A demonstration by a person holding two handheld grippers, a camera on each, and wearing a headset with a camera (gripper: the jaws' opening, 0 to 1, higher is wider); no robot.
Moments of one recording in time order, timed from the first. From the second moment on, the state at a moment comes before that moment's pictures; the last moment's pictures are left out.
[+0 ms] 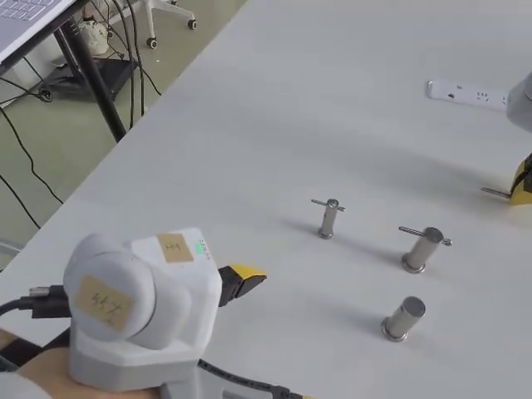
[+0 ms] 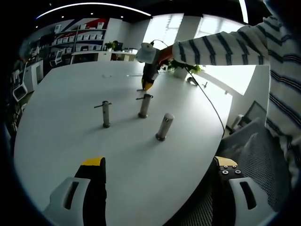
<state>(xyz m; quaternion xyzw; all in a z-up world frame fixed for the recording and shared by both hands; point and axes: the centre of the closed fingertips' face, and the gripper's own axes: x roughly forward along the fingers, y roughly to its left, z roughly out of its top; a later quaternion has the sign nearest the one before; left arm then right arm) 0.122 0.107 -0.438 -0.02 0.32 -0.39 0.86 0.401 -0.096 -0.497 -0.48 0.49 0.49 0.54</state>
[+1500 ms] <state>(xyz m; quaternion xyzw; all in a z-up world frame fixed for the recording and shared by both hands) 0.132 0.093 -0.422 0.00 0.30 -0.40 0.86 0.413 -0.100 -0.469 -0.46 0.42 0.46 0.64</state>
